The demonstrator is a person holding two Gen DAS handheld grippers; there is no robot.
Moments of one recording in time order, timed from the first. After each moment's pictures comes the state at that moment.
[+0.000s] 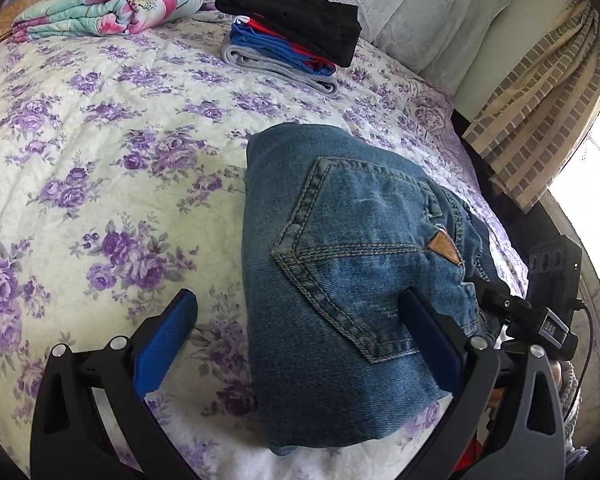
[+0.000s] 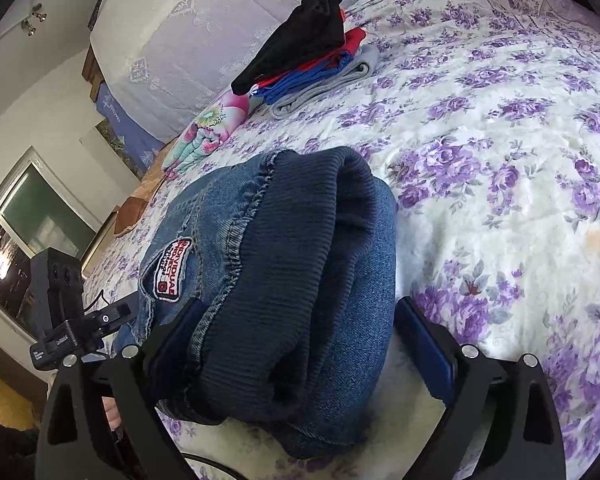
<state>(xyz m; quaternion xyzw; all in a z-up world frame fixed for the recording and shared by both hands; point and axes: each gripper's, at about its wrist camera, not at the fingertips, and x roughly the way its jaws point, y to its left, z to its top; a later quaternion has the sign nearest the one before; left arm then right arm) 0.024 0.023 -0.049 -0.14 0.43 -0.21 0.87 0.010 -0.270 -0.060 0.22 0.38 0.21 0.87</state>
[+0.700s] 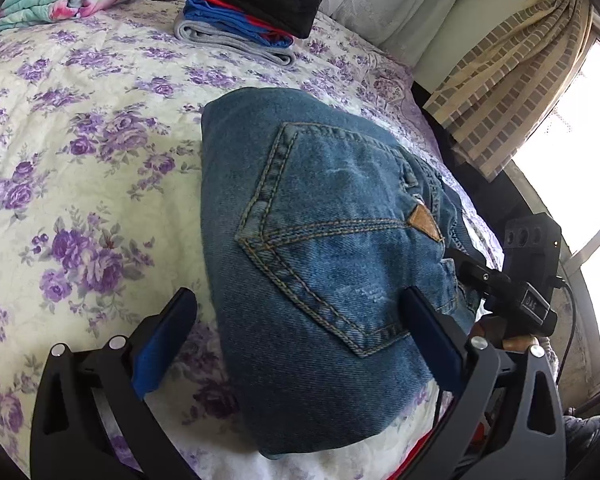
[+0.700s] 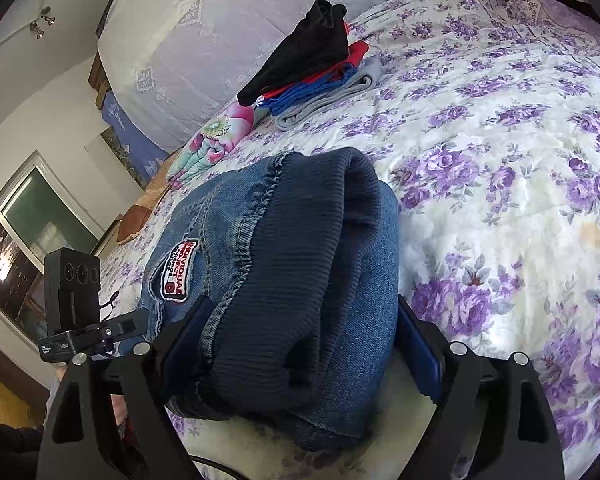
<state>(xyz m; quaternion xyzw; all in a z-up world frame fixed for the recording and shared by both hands) 0.032 0.019 -0.062 -0.14 0.45 -0.30 0.83 -0.001 -0.269 -0.060 0.22 0.36 0.21 0.88</state>
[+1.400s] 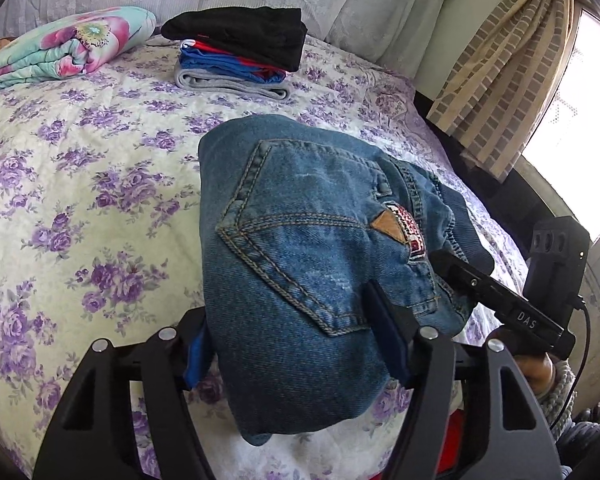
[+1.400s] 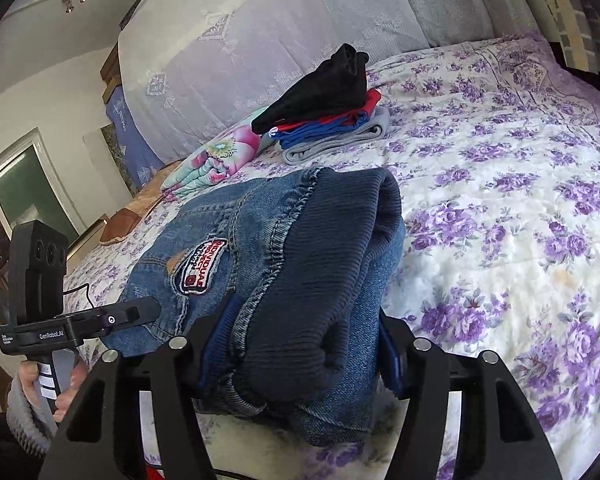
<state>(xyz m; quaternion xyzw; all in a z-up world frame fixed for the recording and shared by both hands) 0.008 0.008 -0.022 -0.09 0.40 -0.26 0.87 -0.026 -0.249 -0.030 0.16 0.29 0.18 0.93</state>
